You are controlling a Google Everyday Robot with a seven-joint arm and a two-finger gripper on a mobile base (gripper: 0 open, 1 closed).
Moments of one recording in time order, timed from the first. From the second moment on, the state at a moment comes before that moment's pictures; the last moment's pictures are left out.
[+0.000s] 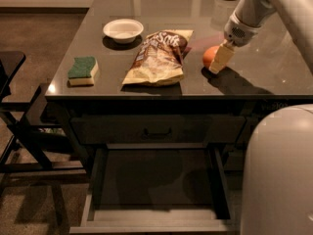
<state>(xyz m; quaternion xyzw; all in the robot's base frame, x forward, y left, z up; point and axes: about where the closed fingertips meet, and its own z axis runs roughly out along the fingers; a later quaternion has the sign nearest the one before) 0.695 -0.220 0.862 -0.47 0.87 0.03 0.16</state>
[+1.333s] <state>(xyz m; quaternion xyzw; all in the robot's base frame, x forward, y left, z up) 0.598 -0.233 0.873 -0.45 0.87 0.04 0.18</state>
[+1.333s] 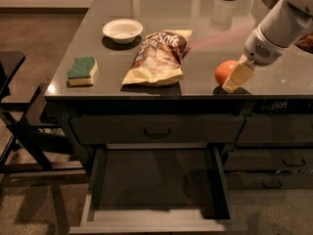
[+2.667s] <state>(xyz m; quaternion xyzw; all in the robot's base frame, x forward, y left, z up) 0.509 -0.247 0.845 -0.42 0.89 0.09 0.15</state>
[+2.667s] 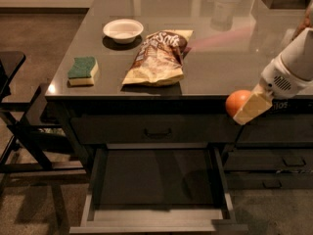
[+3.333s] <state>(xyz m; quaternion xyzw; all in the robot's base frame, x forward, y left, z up) 0.454 -0.232 0.754 -0.38 0.91 0.17 0.08</state>
